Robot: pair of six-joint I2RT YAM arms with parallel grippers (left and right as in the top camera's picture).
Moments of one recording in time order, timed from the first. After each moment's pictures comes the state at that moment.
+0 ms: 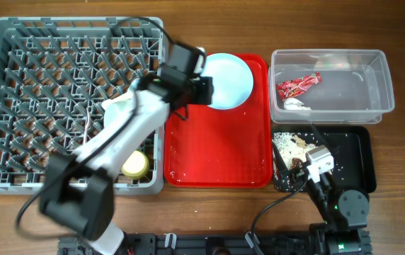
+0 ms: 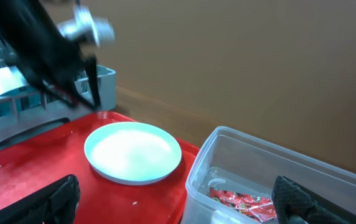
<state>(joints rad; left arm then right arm) -0.50 1.80 1.31 -0.51 0.12 -0.46 0.07 0.02 0.01 0.02 -0.32 -0.20</state>
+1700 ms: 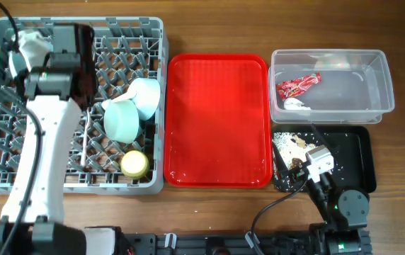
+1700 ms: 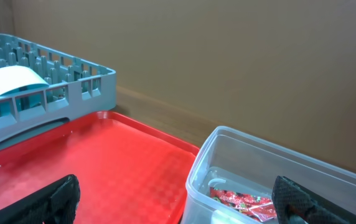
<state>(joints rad) -0.02 1.52 1.43 -0.97 -1.06 -0.33 0.07 0.02 0.01 0.02 -0.32 -0.20</state>
